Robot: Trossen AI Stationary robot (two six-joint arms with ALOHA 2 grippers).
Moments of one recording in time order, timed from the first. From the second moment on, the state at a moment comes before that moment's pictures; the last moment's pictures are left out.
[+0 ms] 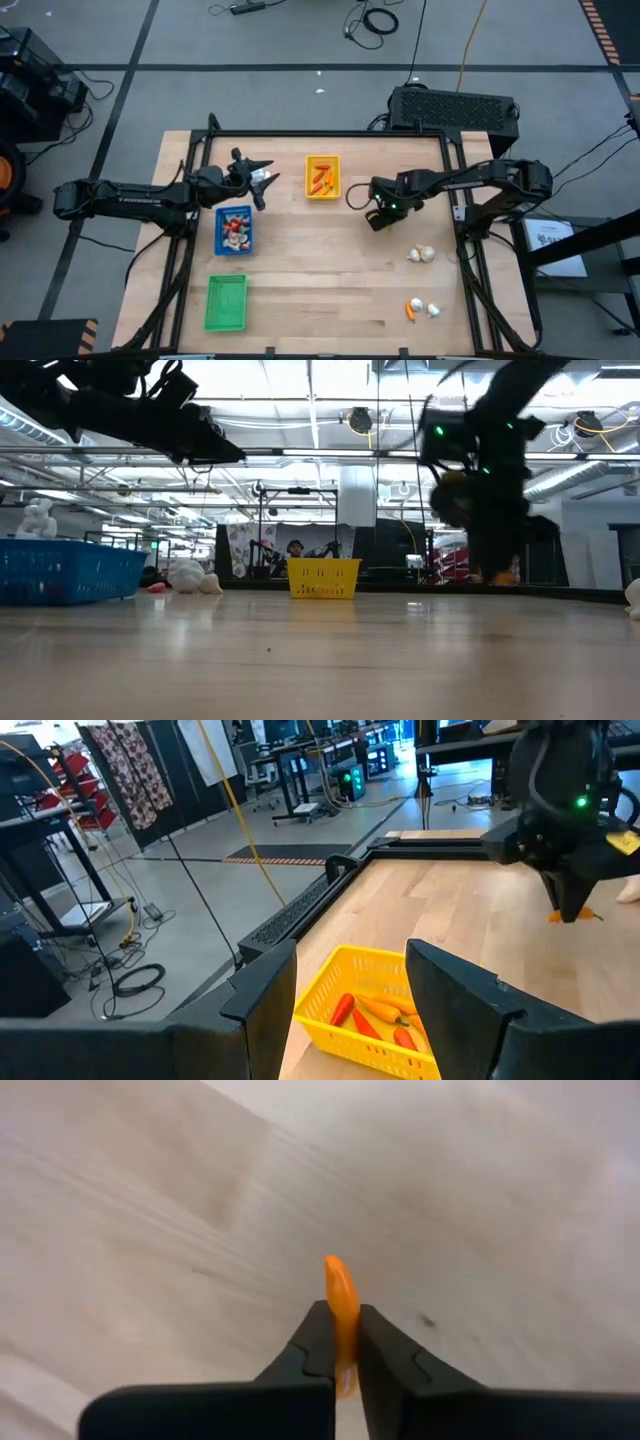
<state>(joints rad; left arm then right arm) 0.21 0.91 0.33 0.48 -0.28 0.17 -0.20 1.49 0.82 -0.71 -0.16 0.91</state>
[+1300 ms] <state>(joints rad) 0.21 0.91 0.33 0.33 -0.40 0.16 -0.37 1.87 1.36 -0.31 -0.03 0.36</state>
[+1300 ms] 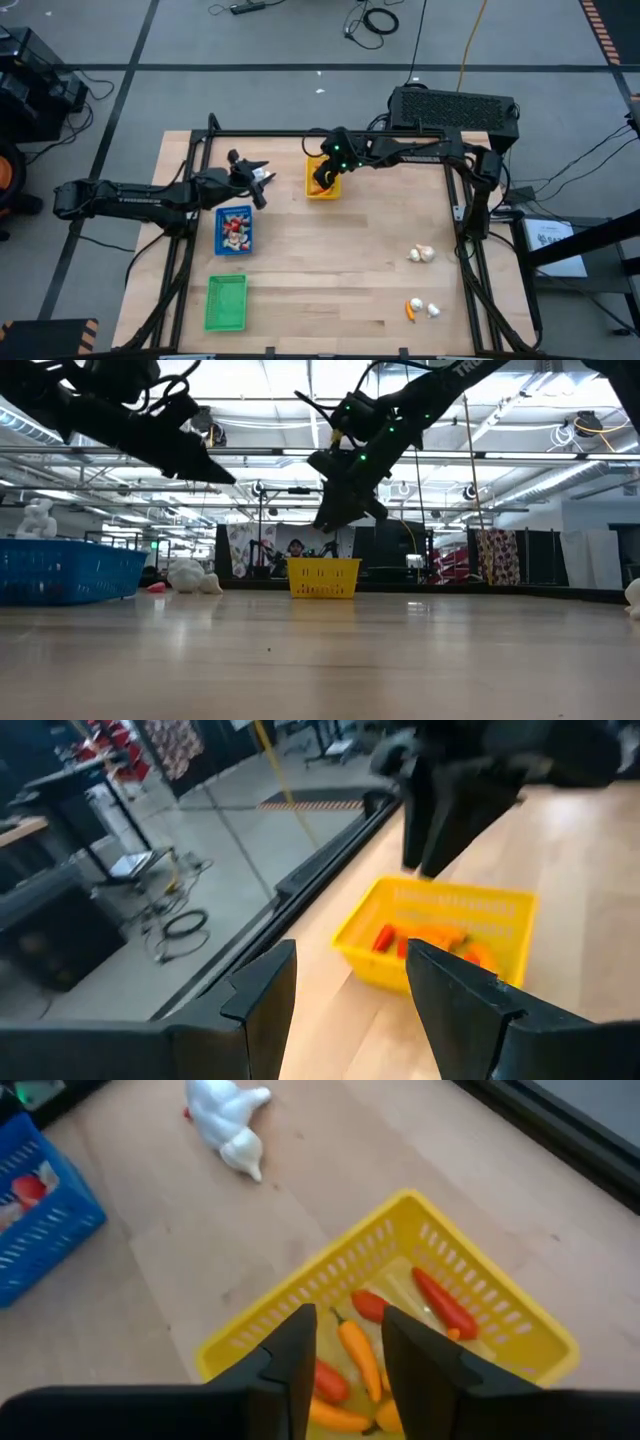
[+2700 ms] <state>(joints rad) 0.63 1.28 0.70 -0.70 -0.23 -0.46 -0.21 1.20 0.72 -0.07 0.16 0.12</state>
